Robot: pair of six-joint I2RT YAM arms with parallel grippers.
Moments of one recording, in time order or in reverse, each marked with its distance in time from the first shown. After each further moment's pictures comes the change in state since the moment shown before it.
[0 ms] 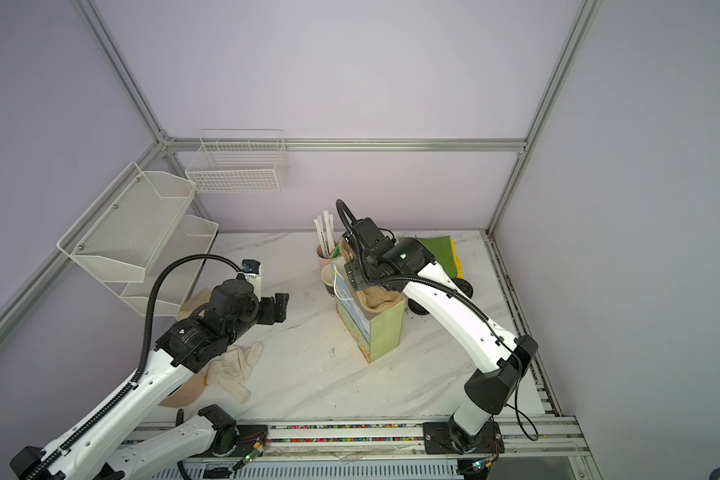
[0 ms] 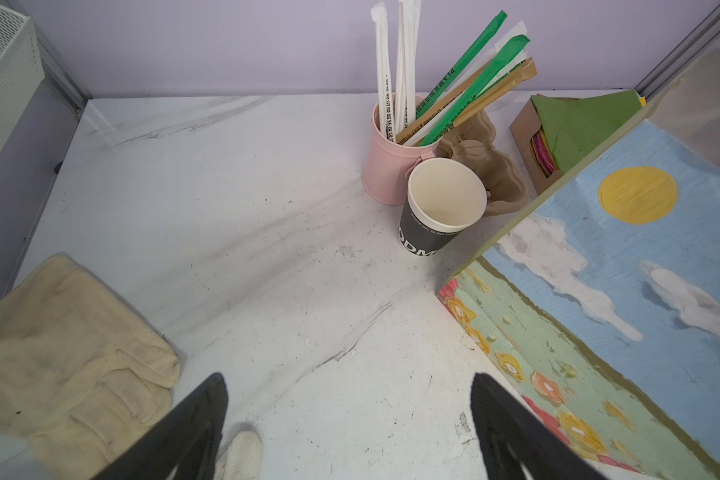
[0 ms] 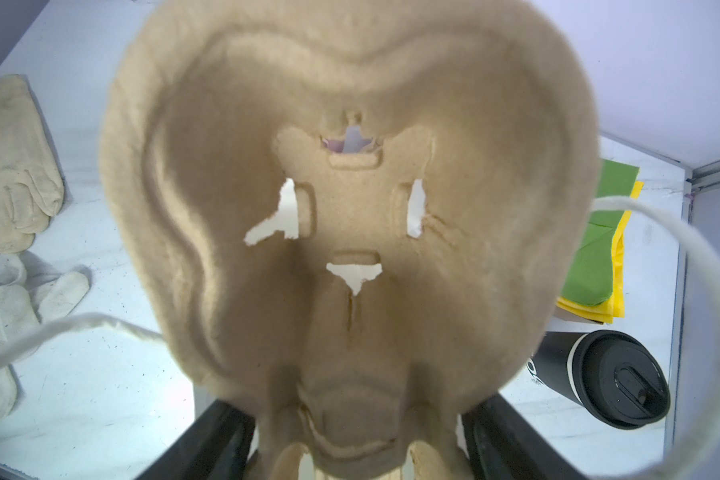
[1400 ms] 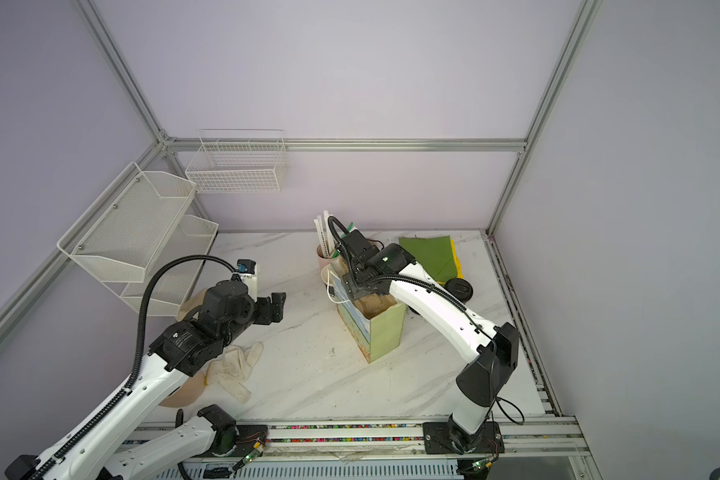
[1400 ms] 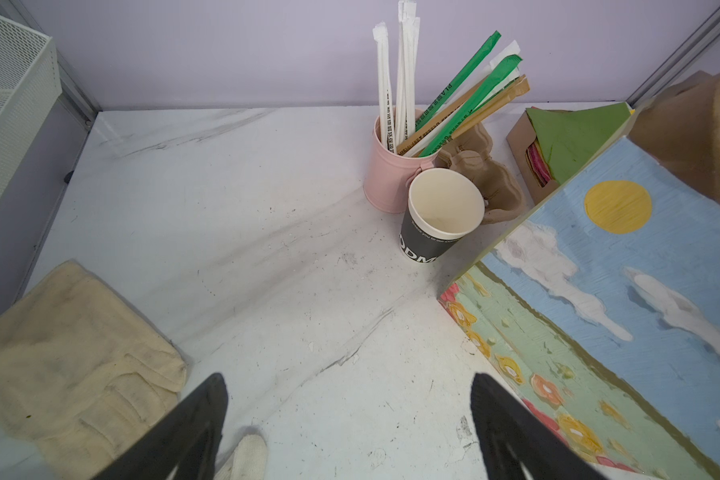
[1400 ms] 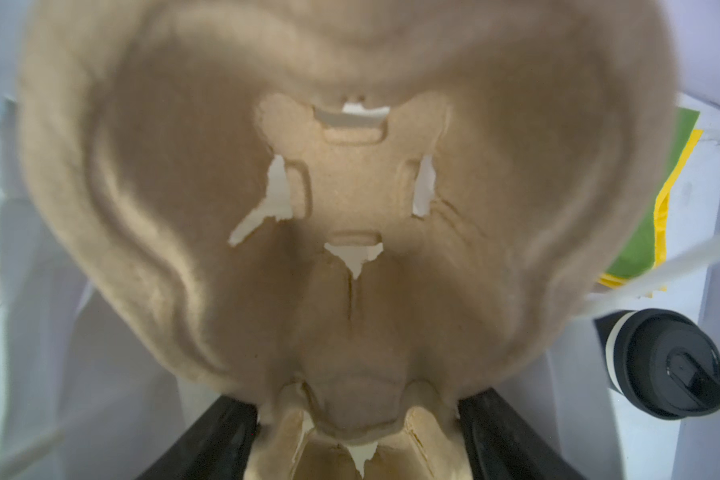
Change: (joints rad) left arm 0.013 -0.030 0.000 0.000 0.006 0.014; right arm 0.000 0.059 -0.101 0.022 -0.011 0.051
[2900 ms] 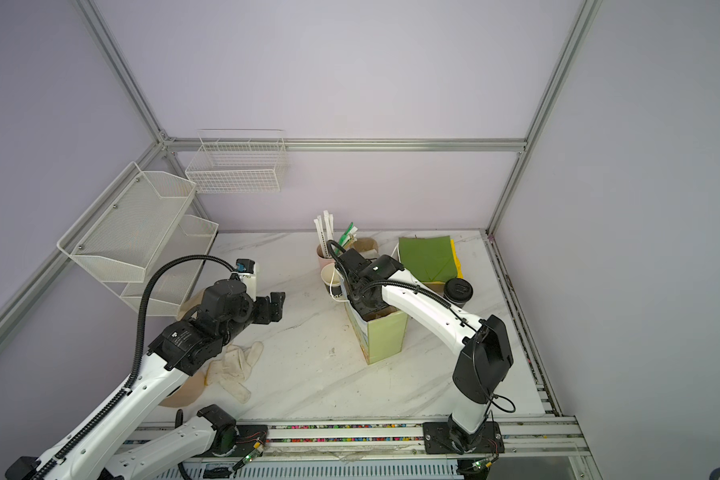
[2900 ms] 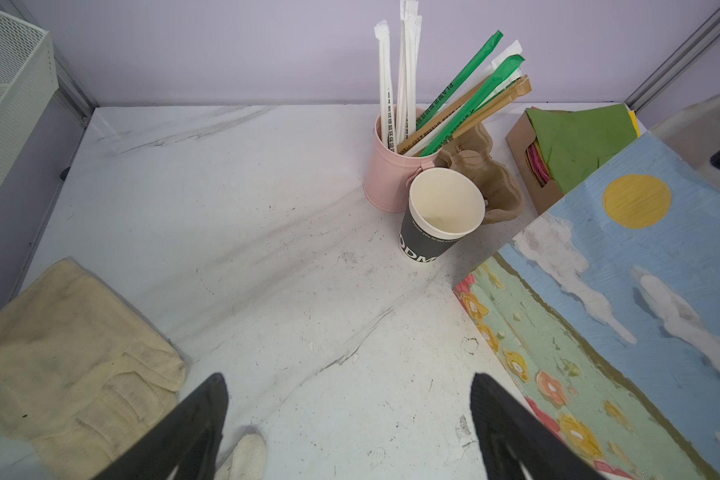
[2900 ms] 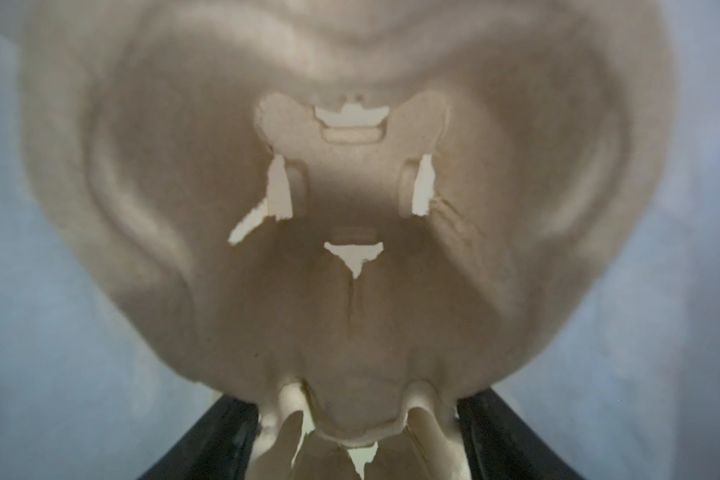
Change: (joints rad) left arm 0.020 0.000 0.000 0.000 0.023 0.004; right arm 0.000 0.028 -0.164 -0.017 -0.035 0.011
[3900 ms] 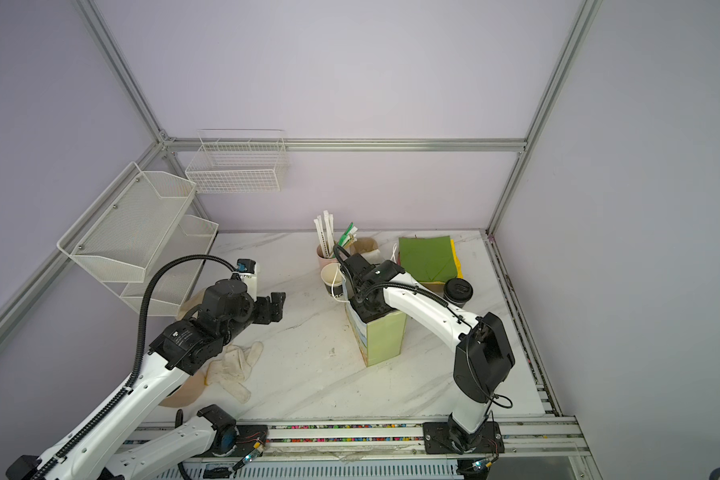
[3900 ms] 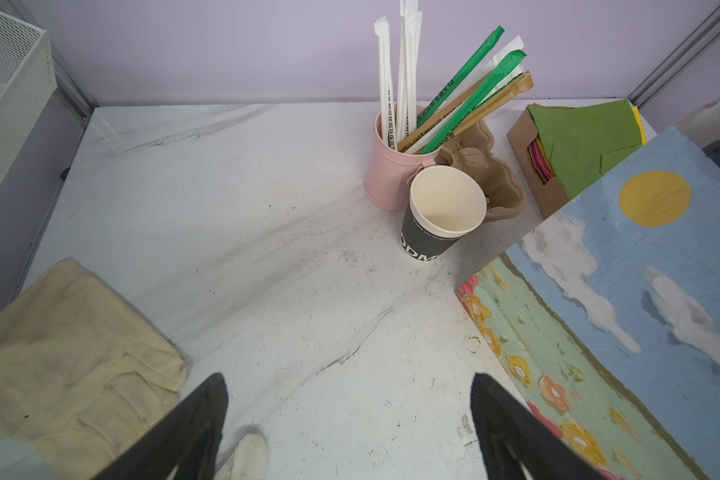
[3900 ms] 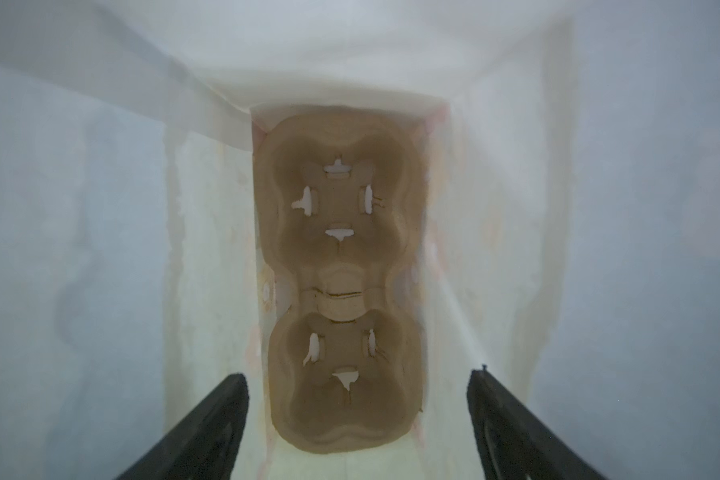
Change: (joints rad) left arm 0.000 0.006 0.000 0.000 0.000 0.004; right arm -0.045 -0.003 -0.105 0.102 -0.084 0.010
